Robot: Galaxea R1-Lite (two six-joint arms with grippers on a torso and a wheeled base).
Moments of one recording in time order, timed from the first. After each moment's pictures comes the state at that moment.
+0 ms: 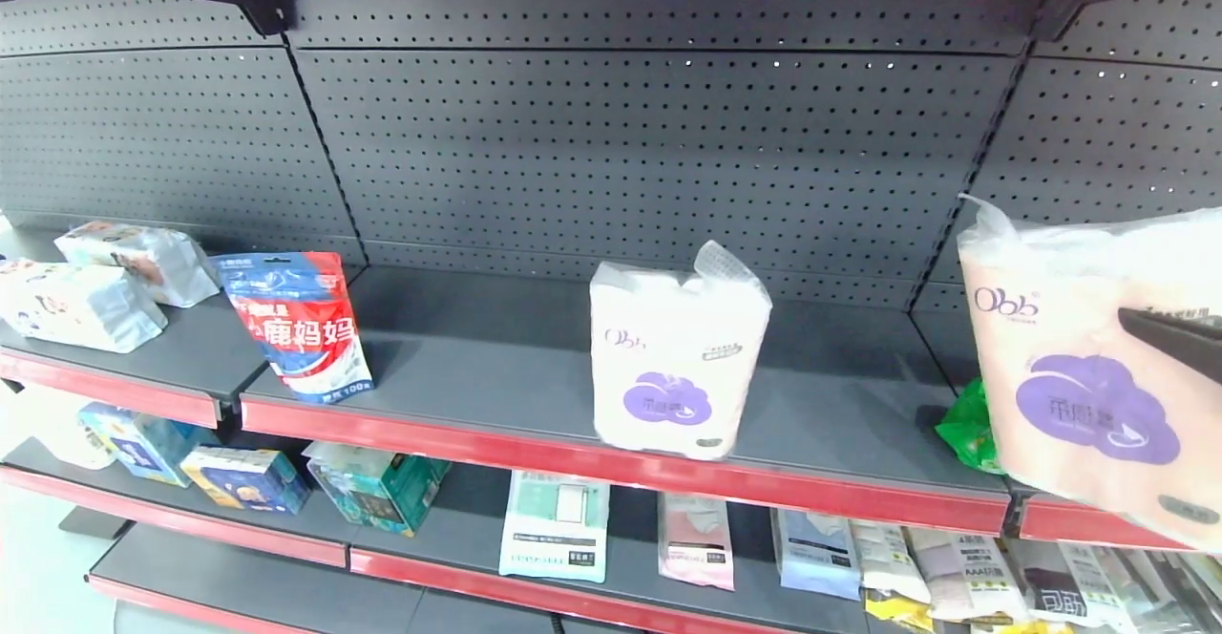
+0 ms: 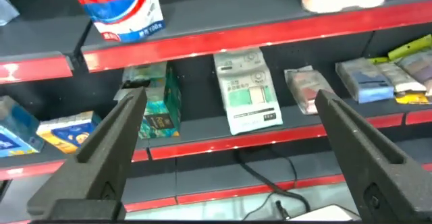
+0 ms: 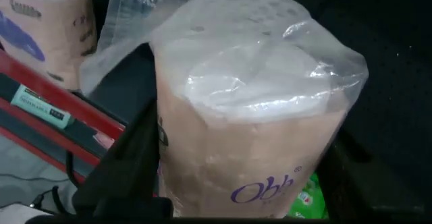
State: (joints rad) left arm 0.02 0.10 -0.09 0.14 -0.27 0.13; right arm 0.09 1.00 -0.83 0.06 0.06 -0.43
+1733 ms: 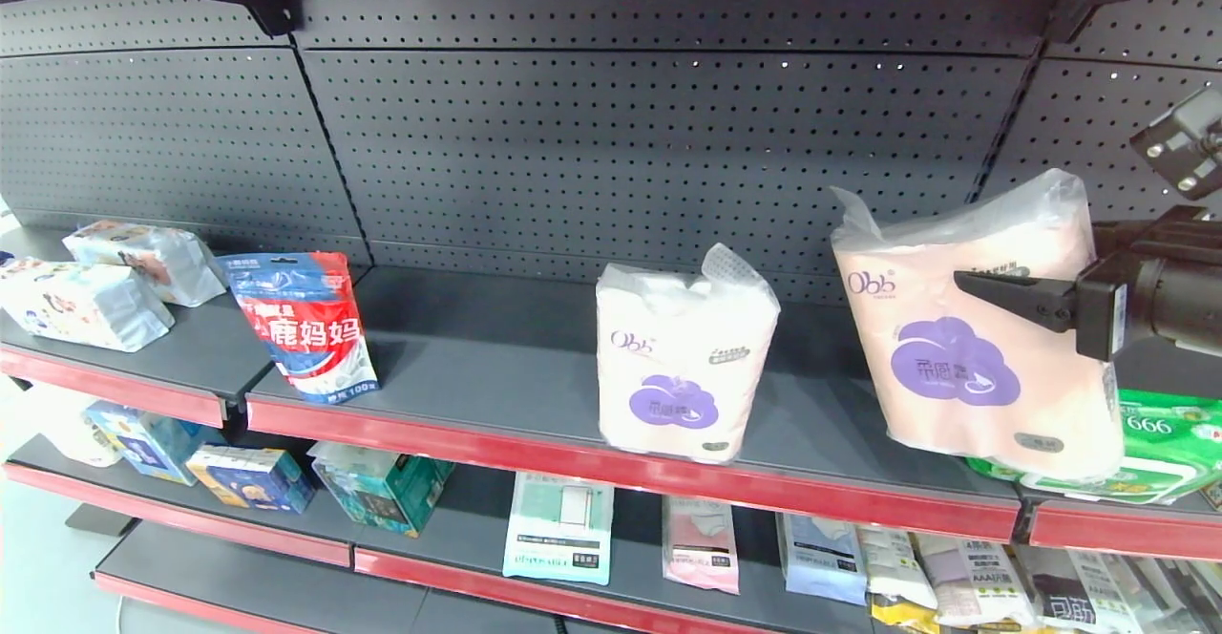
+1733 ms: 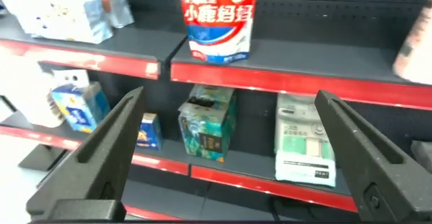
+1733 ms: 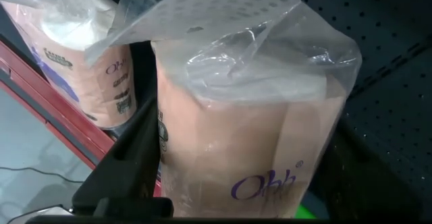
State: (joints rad) left arm 0.01 0.01 -0.01 -0.03 0.06 0.03; right arm 0.15 1.29 -0.86 -0.16 0.19 -0.36
